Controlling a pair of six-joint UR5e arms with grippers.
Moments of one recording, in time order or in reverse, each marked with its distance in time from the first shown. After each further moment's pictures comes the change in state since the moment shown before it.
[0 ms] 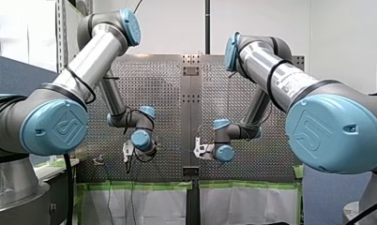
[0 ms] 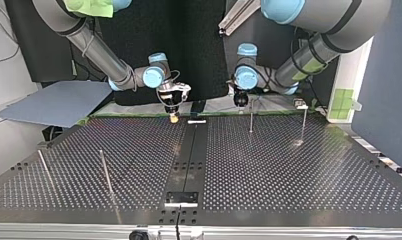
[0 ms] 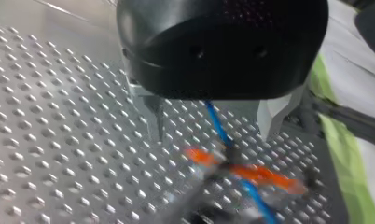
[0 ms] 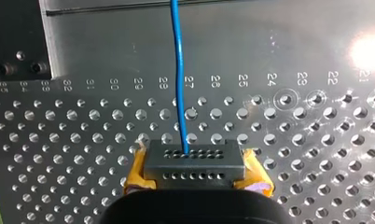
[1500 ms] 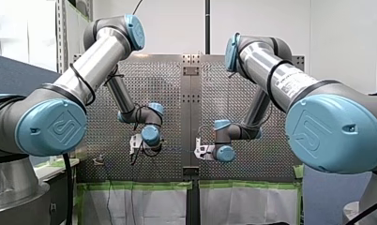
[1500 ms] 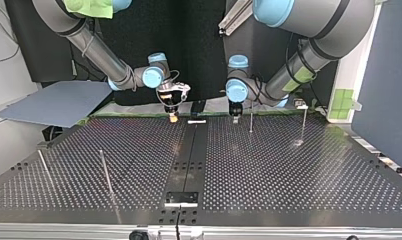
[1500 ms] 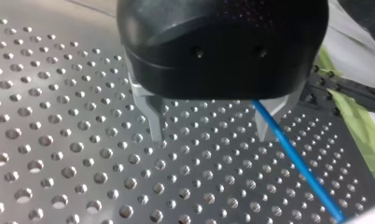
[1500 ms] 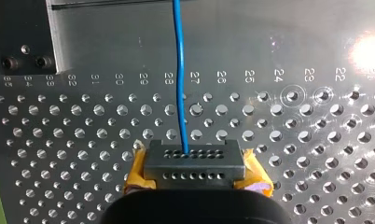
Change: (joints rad) left arm -0.040 -0.037 0.168 -0.124 -0.066 0.108; right arm -0.003 0.004 0.000 0.002 -0.001 -0.008
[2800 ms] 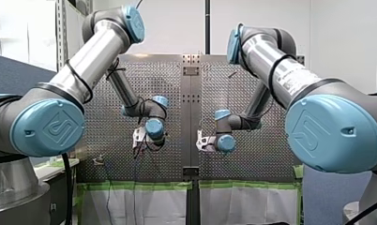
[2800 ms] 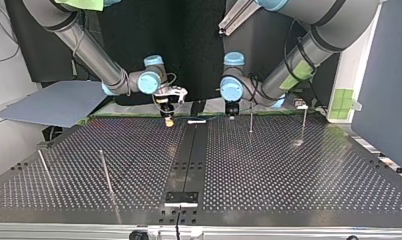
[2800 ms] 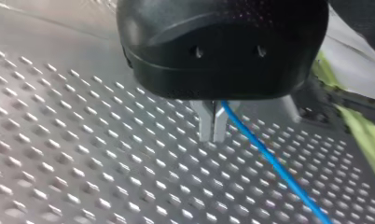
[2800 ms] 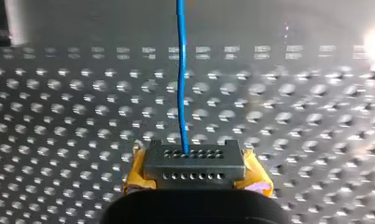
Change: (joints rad) left arm -0.048 0.069 0.000 -0.060 -0.046 0.010; right arm -0.010 -0.076 -0.015 0.128 0.027 -0.024
